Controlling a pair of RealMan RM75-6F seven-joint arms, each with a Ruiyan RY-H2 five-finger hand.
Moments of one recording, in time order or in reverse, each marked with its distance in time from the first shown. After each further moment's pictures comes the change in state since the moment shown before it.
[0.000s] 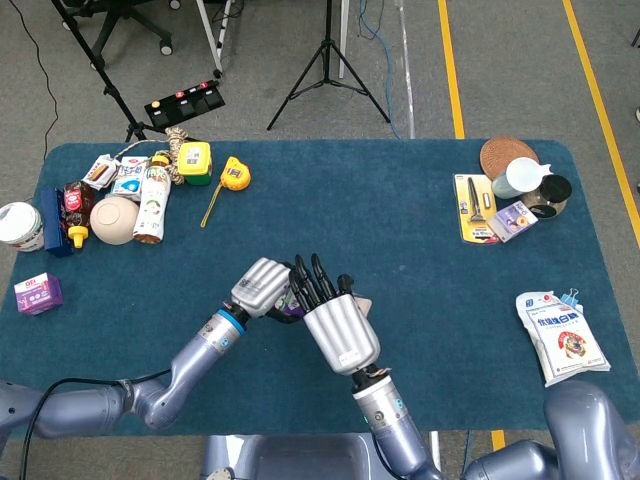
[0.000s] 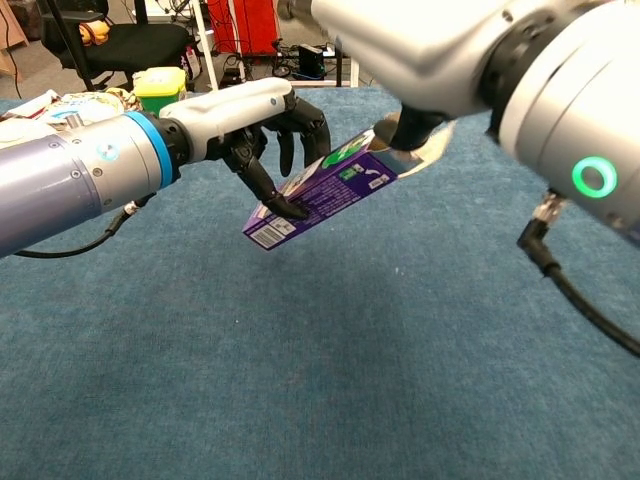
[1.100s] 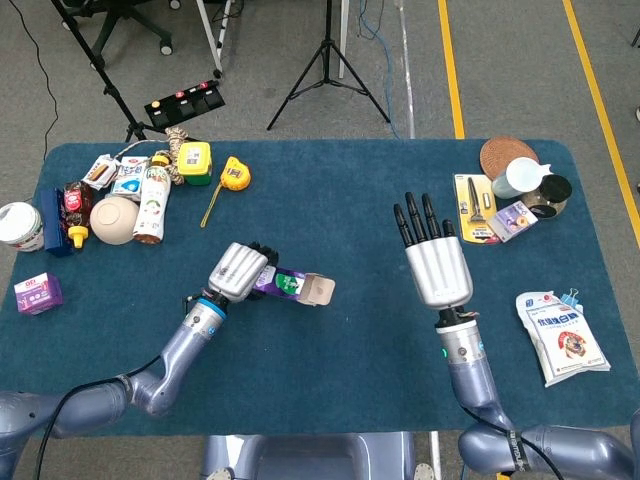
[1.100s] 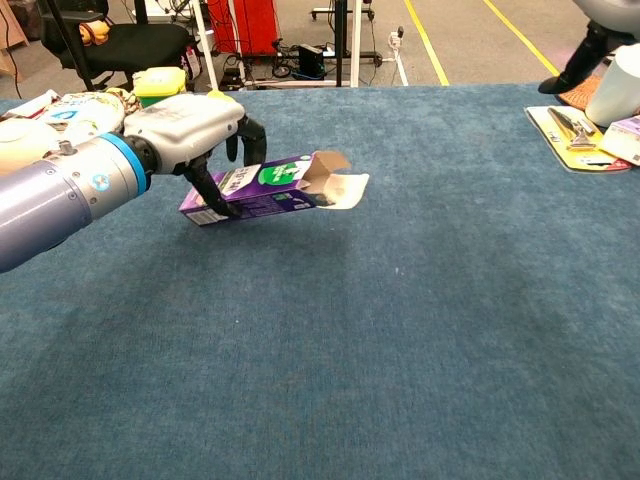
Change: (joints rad) left arm 0.048 -0.092 0.003 0.265 0.000 0.034 0.275; right arm -0.147 0.258 0.072 0.369 -0.041 -0.099 0.571
